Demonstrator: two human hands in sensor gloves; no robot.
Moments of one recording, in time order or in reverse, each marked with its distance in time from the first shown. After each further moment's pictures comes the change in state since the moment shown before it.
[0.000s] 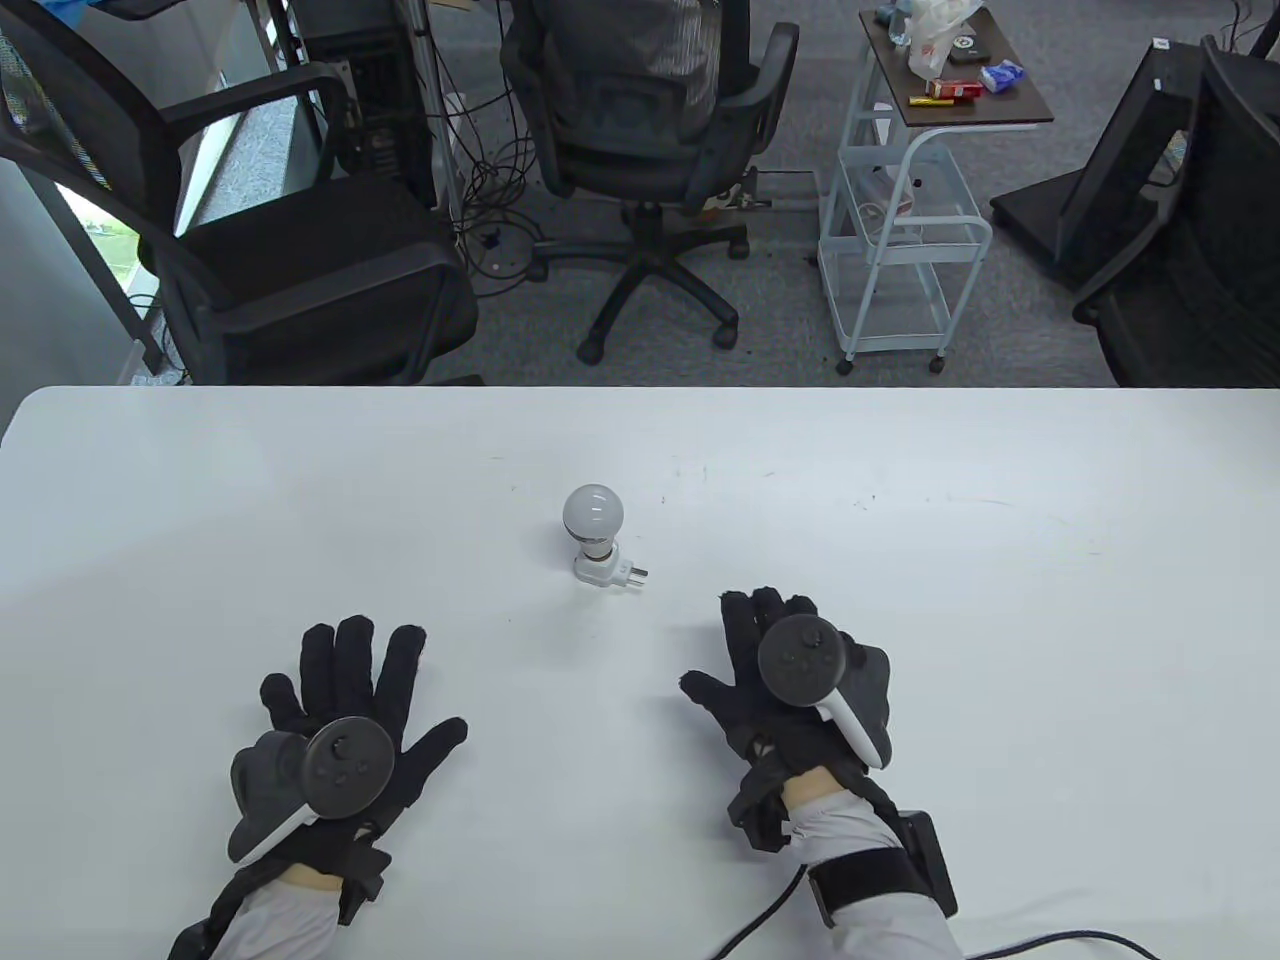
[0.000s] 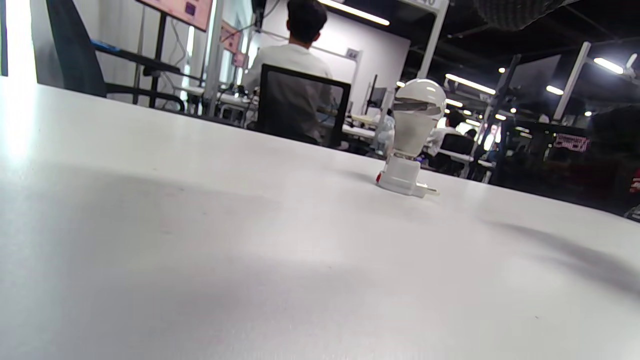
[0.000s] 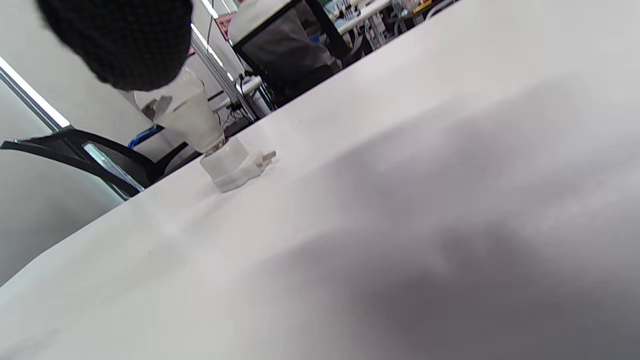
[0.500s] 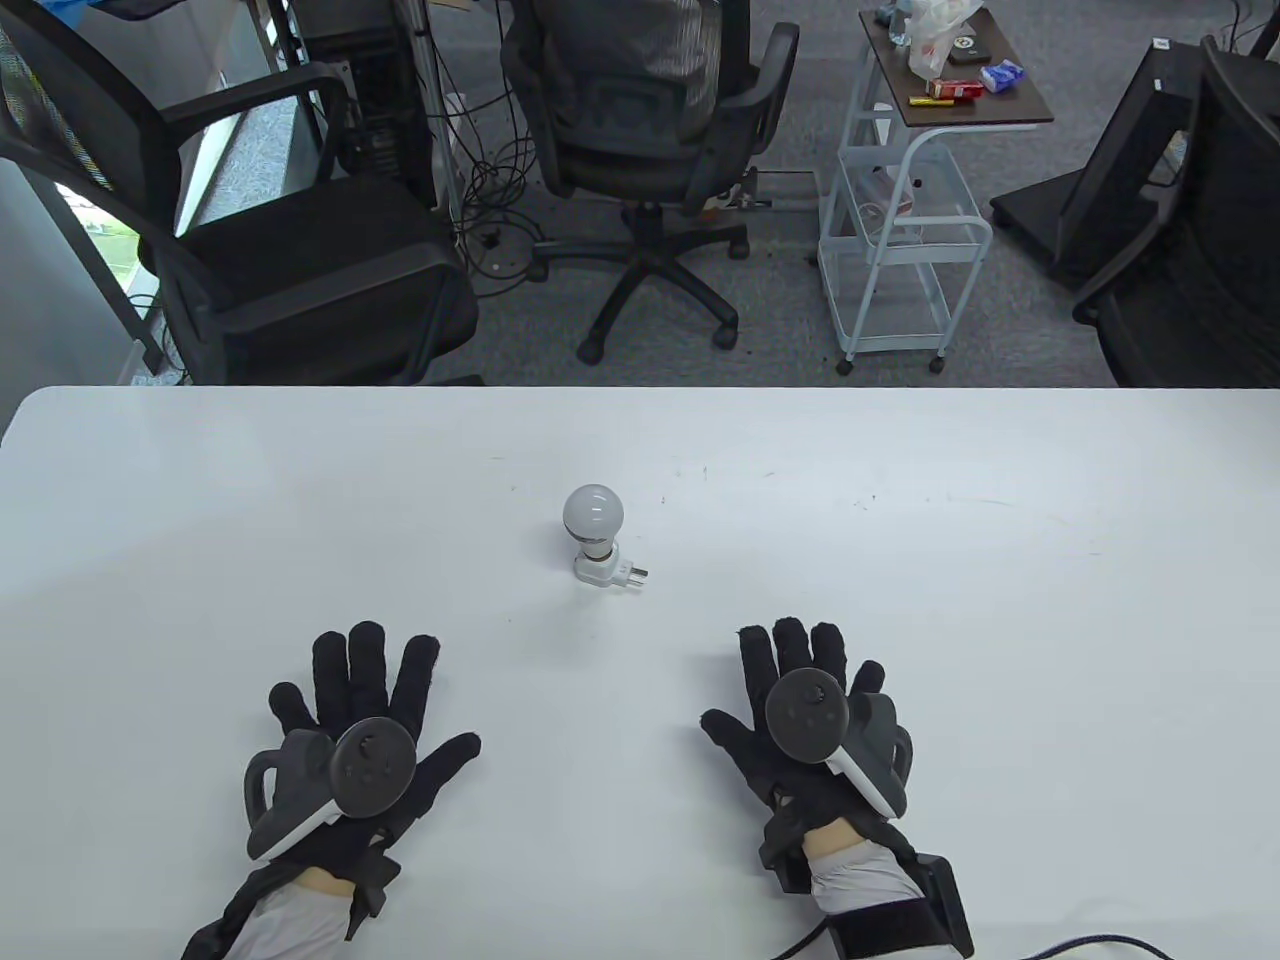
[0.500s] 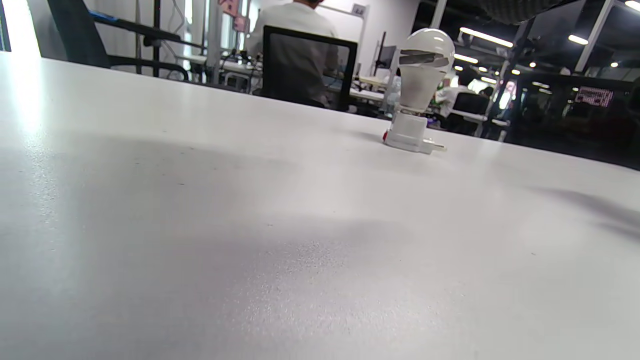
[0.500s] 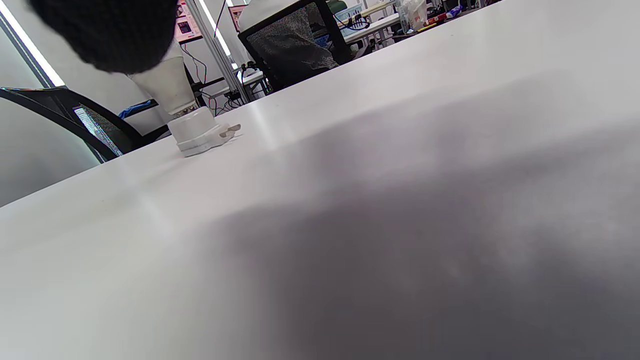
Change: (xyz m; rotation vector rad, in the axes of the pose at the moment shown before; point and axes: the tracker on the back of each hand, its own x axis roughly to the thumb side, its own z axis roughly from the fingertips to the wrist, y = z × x) left_hand 0.003 -0.014 -0.004 -0.130 0.027 -0.039; right_hand -0.021 0.019 0.017 0.024 -0.022 0.143
